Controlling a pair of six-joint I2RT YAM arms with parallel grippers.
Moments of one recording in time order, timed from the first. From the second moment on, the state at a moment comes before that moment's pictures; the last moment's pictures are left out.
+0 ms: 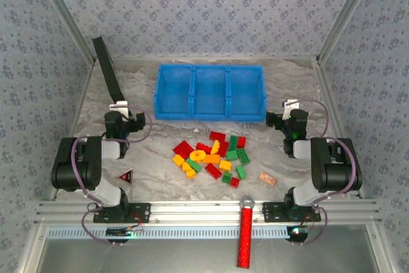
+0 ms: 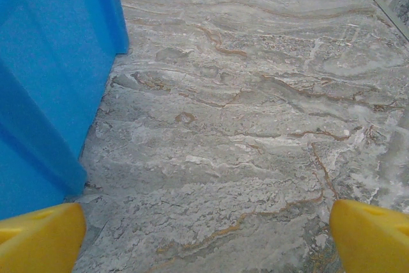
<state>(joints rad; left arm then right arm) 0.02 1.55 0.40 0.70 -0.03 -0.04 -0.03 1.52 0.40 0.69 0.01 -0.04</state>
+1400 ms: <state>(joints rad) -0.27 1.19 1.34 -0.78 -0.14 -0.03 0.78 0.90 0.58 -0.63 0.17 0.62</state>
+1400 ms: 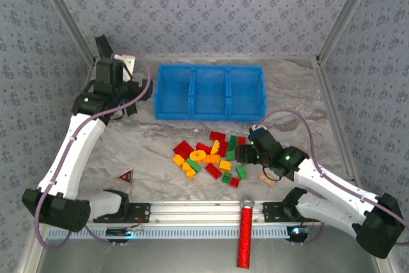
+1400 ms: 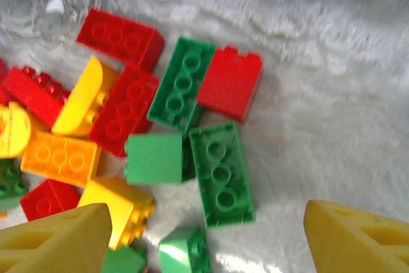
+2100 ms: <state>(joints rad) -0.30 1.03 1.21 -0.95 -0.05 -0.10 0.96 1.04 0.51 -0.62 0.21 0.82</state>
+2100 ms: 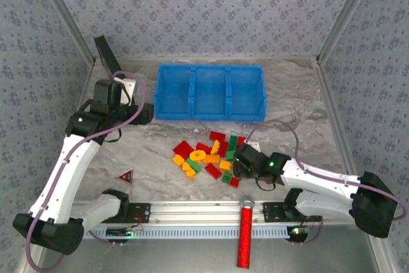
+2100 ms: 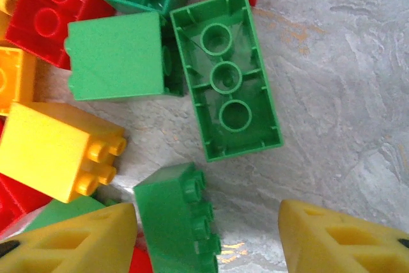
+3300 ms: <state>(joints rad) -0.33 1.00 1.12 -0.98 -0.02 -0.19 0.97 1.06 0.48 -0.62 0.19 0.83</state>
